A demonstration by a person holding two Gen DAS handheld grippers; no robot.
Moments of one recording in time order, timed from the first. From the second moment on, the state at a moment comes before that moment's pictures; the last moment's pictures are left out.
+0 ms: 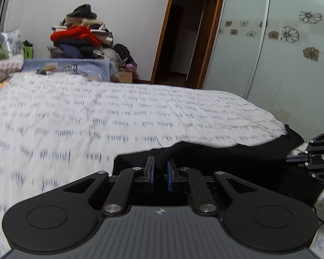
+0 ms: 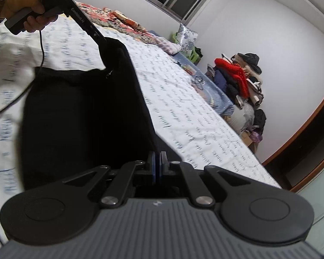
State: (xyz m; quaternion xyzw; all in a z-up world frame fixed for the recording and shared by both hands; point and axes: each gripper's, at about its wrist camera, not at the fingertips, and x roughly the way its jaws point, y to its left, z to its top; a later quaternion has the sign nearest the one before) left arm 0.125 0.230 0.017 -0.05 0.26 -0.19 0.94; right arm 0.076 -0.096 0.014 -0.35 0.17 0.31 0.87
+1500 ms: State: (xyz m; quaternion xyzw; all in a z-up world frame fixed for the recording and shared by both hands) left arm 0.045 0.275 -0.027 -0.13 0.33 -0.05 0.93; right arm 0.021 -0.032 -0.054 -0.39 0.21 0.35 0.83
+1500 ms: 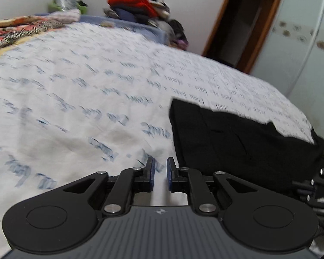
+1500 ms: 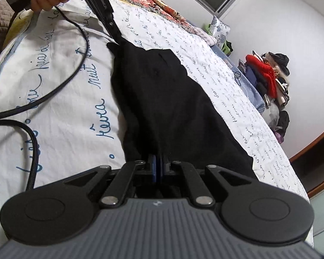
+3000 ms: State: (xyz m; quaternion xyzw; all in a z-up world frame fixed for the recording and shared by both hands) left arm 0.083 0.084 0.001 0.06 0.33 -0.22 0.92; right arm -0.018 -0.099 -0.033 -0.40 0.22 0.32 0.83
